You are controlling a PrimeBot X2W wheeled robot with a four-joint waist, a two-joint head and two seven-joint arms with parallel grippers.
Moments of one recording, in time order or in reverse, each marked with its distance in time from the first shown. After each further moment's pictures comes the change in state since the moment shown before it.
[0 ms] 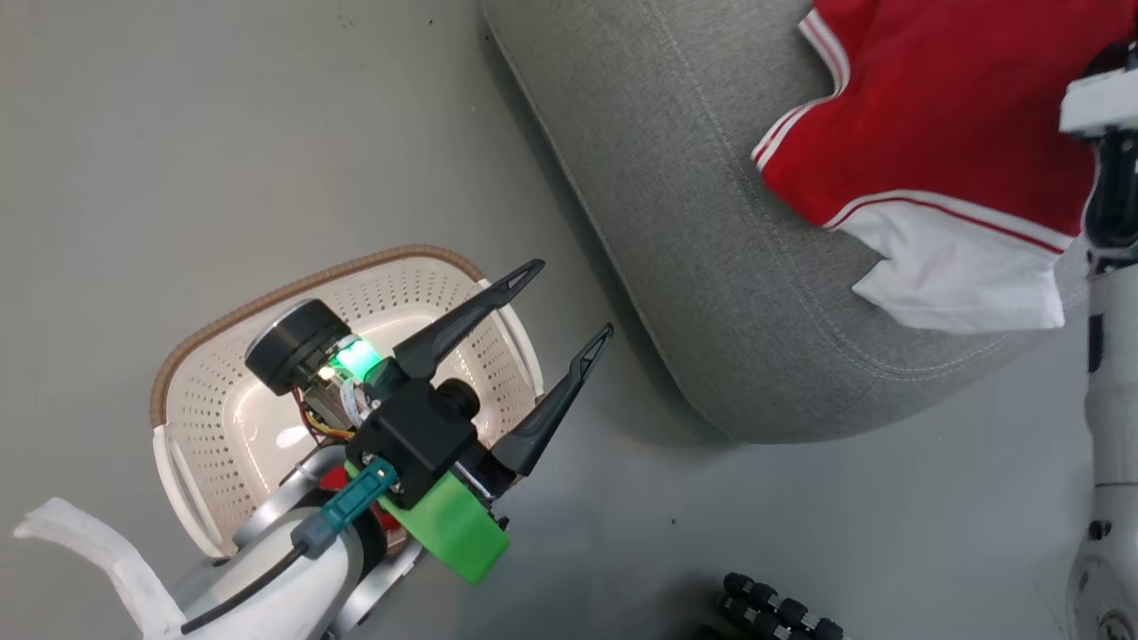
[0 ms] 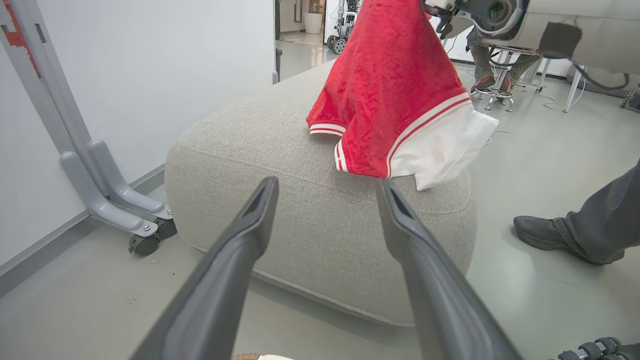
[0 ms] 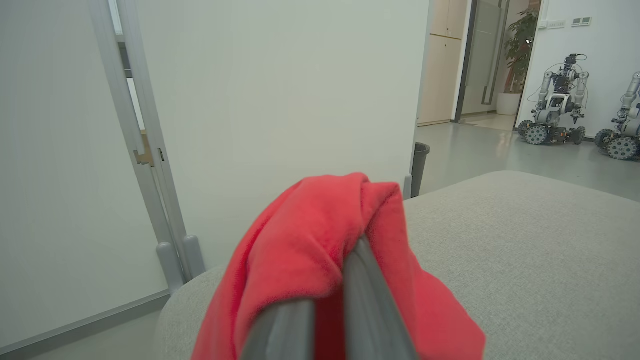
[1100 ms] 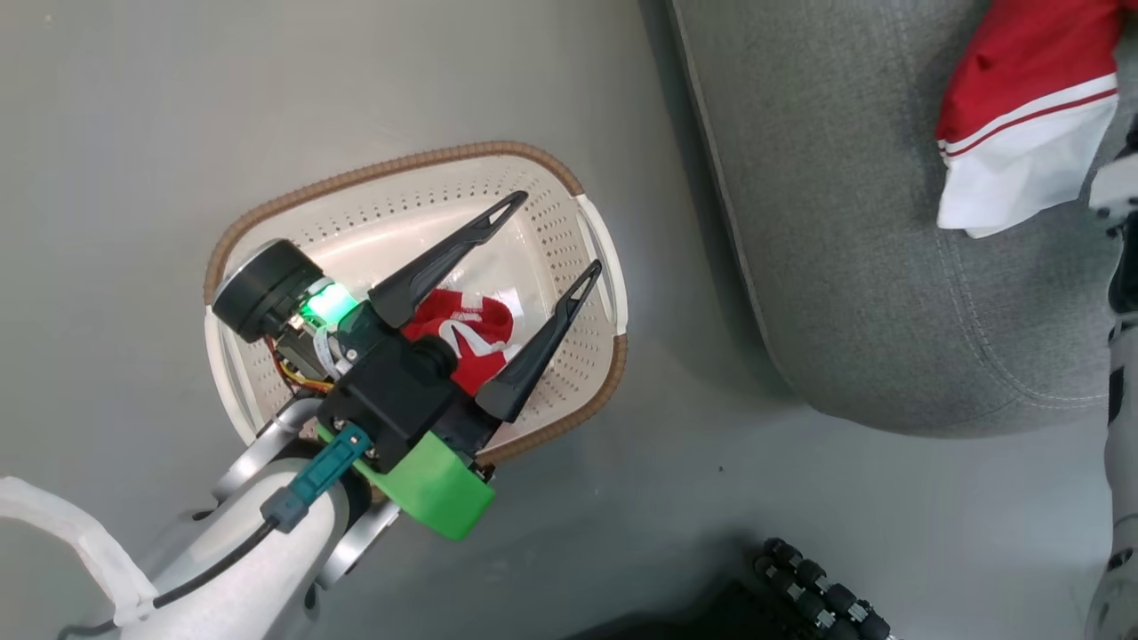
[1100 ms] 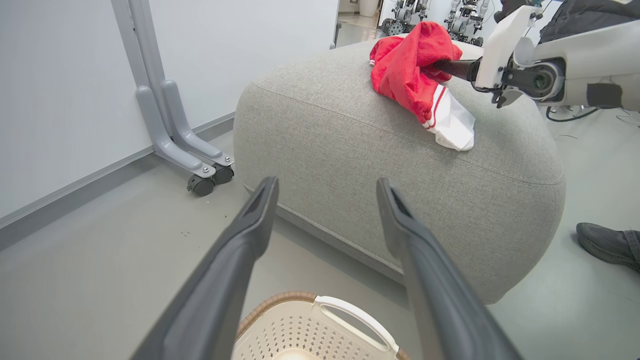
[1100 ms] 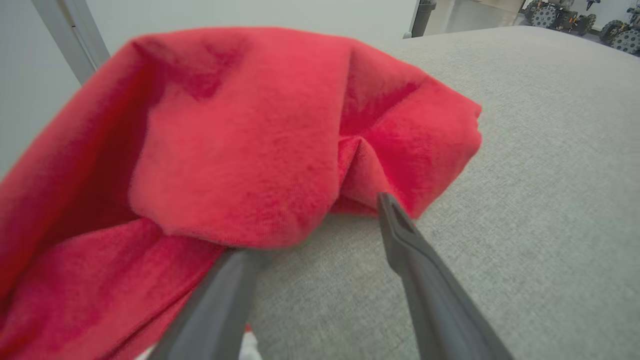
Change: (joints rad) left arm -0.100 0.008 0.011 0.028 0.017 0.007 -0.064; right arm 0.013 -0.052 -0.144 0.265 -0.046 0.000 0.000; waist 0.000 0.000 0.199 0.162
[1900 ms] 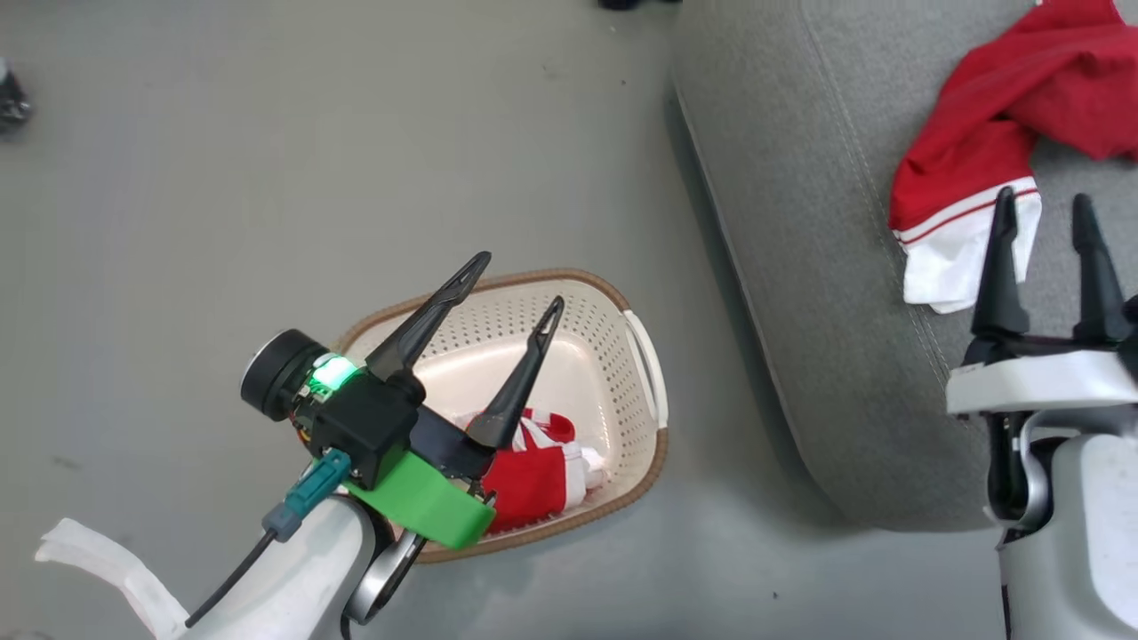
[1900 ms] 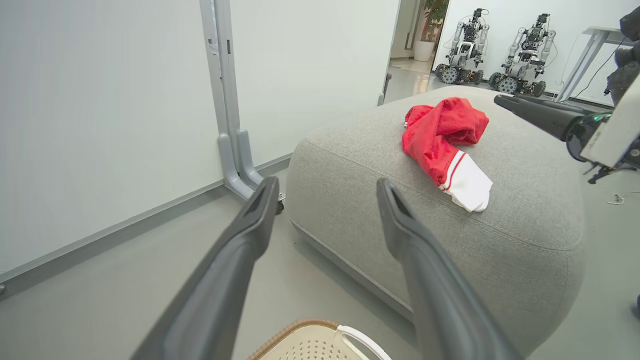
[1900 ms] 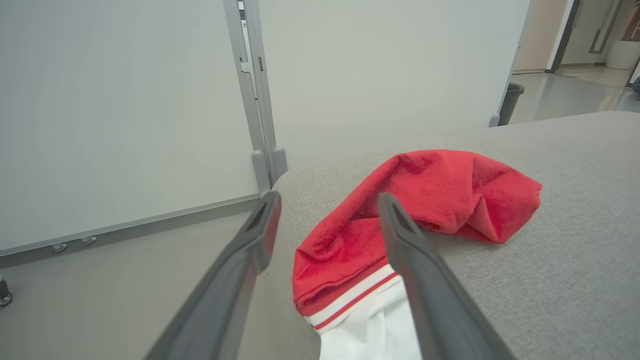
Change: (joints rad) left arm 0.125 -0.094 0.025 0.206 -0.089 0.060 -0.196; right arm 0.509 0.186 0.157 -0.577 -0.098 0.000 0.000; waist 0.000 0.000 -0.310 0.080
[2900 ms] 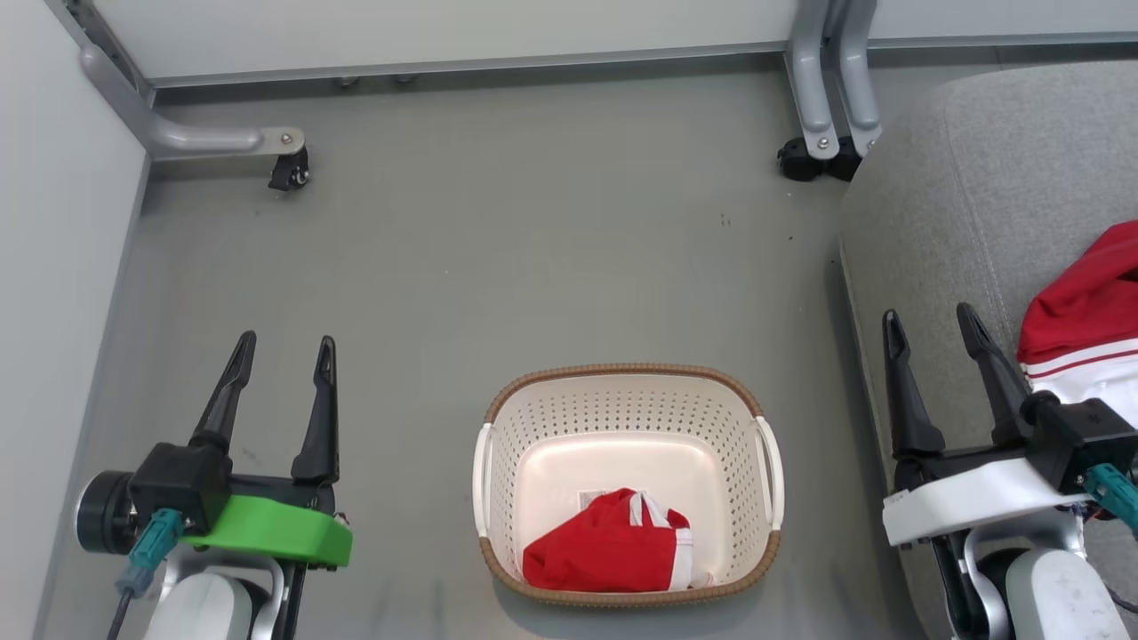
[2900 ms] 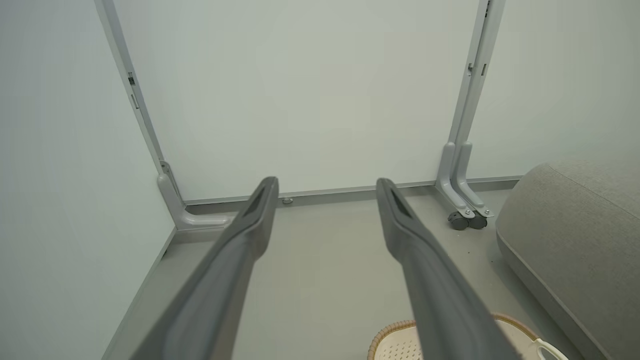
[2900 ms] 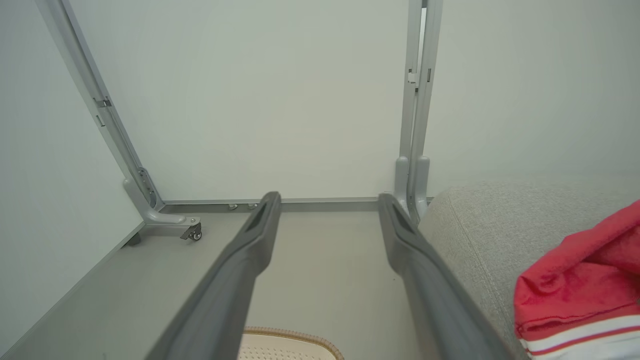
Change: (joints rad) left arm 0.263 -0.087 0.429 0.133 0.038 0.043 -0.034; right arm 0.260 0.001 0.178 -0.232 -0.023 0.000 0.149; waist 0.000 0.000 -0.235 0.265
